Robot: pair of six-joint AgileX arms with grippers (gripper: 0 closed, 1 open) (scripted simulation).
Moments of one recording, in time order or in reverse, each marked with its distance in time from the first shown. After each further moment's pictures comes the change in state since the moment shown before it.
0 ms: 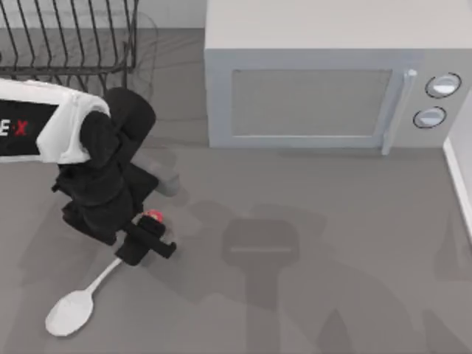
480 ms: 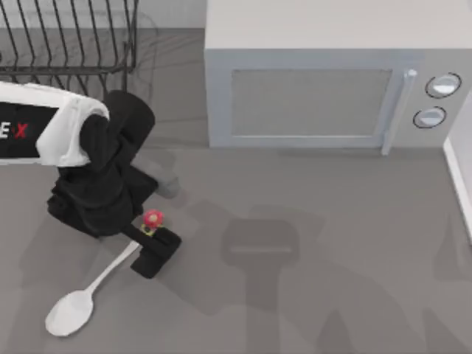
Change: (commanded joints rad) left arm 0.000 0.060 -0.035 0.056 -0.008 0.001; right arm 0.000 0.000 0.000 0.000 0.000 0.000
